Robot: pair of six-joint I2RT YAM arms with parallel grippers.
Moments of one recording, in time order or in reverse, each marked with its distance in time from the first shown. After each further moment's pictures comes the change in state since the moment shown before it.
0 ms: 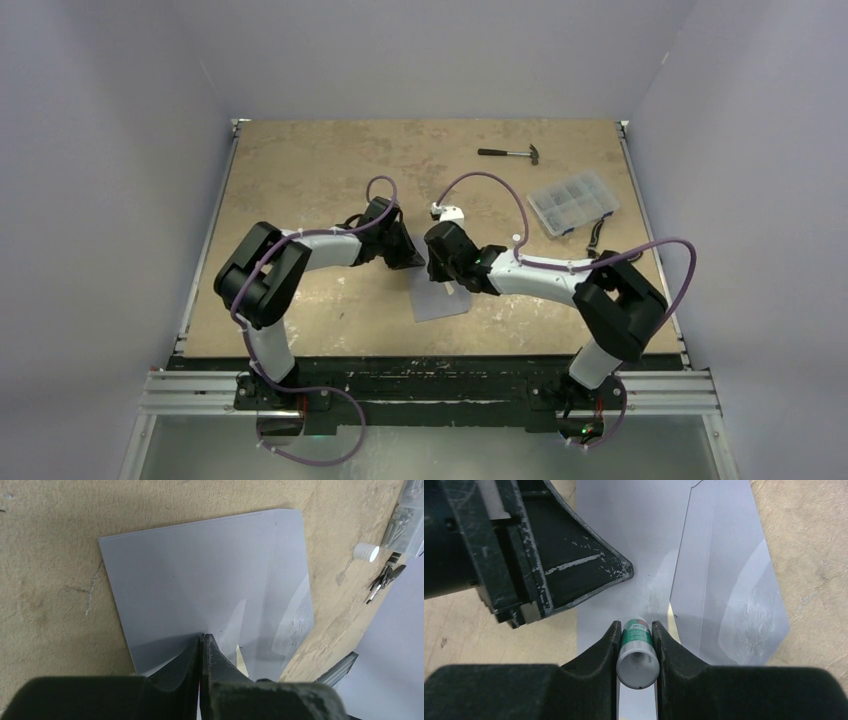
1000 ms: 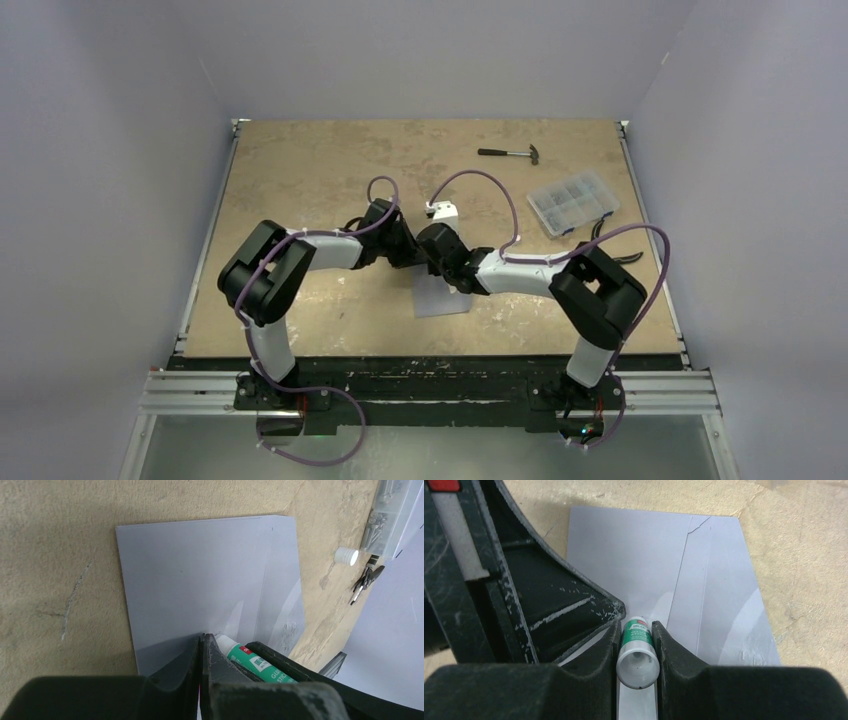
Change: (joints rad) left arm 0.000 0.027 -0.029 0.113 0.006 -0.020; right arm 0.003 0.127 0.023 0.135 0.181 -0.067
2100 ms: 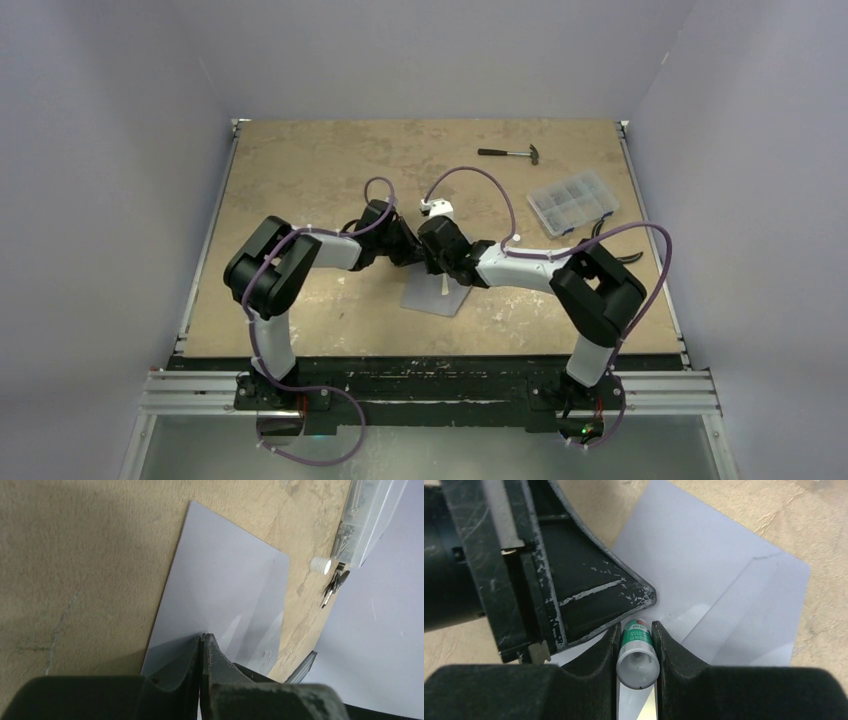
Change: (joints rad) left arm 0.027 0.051 -0.029 0.136 0.072 -0.080; right arm -0.026 -0.005 0.011 -0.027 -0.151 -0.080
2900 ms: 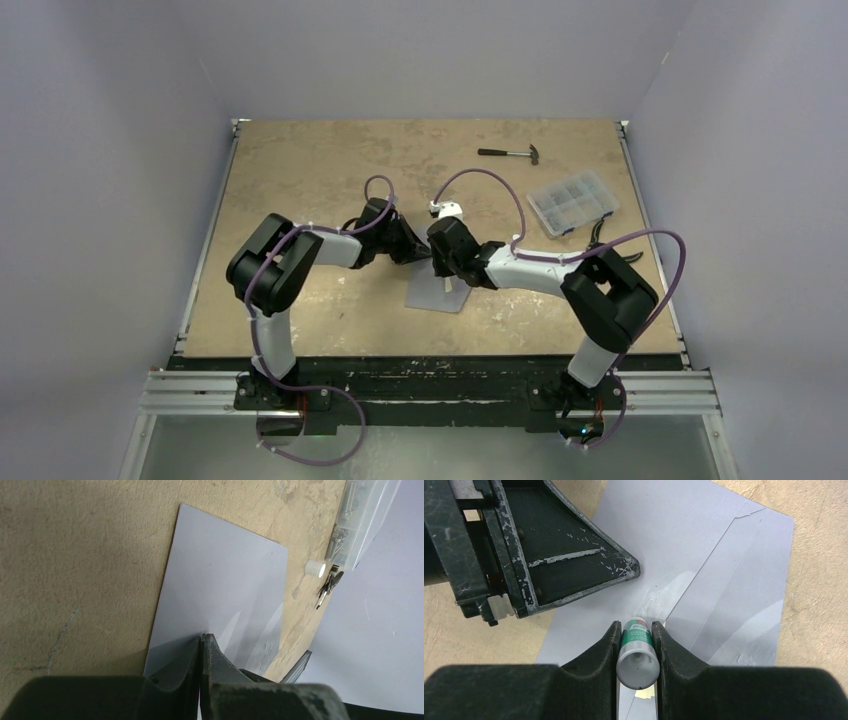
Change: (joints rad) left arm 0.014 0.028 0.018 0.023 0.018 -0.007; right arm -0.024 -0.047 -0.030 -0.052 -0.031 0.014
